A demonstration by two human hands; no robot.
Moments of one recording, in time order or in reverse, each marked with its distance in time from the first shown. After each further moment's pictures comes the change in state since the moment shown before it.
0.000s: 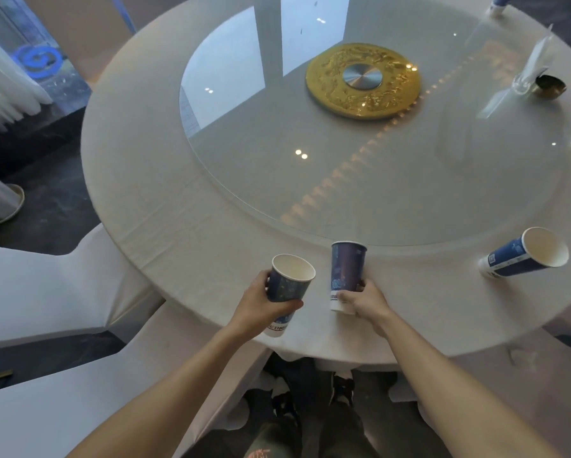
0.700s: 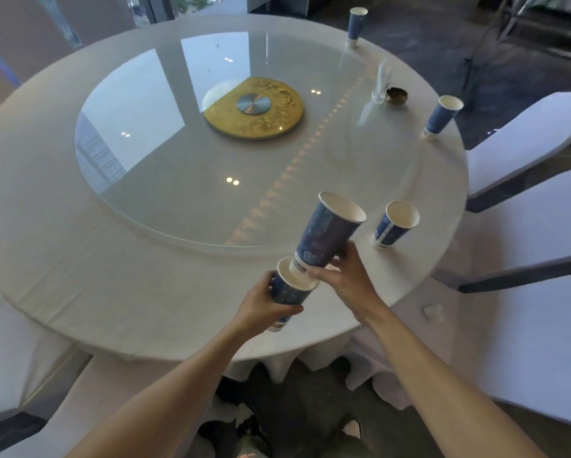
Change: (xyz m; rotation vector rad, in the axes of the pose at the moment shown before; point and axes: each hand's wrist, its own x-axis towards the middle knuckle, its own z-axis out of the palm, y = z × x) left_hand -0.016 0.079 0.146 0.159 -0.259 0.200; right_hand -0.117 -0.020 -0.145 0.200 0.070 -0.509
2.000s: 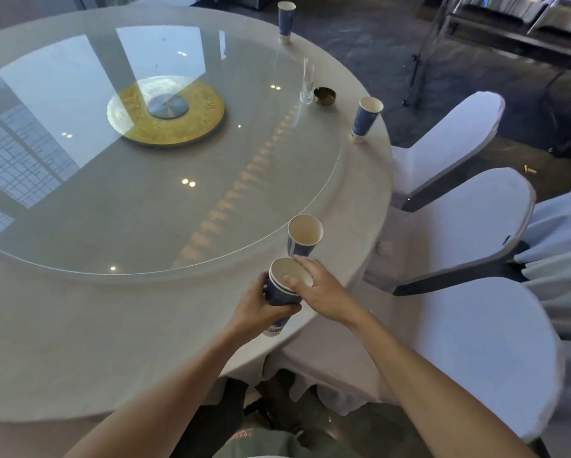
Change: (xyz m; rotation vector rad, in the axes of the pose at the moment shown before) left_hand 0.090 0.099 0.192 -0.107 -0.023 0.039; right_hand 0.051 0.040 -0.196 -0.458 -0.125 0.029
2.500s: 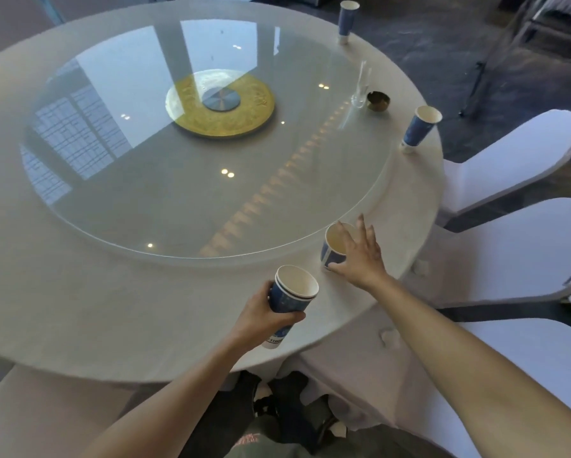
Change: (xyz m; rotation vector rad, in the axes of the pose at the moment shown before) left_hand -0.018 -0.020 -0.037 -0.014 0.102 -0.152; right_hand 0.097 0.009 -0.028 -0.662 0.077 0.039
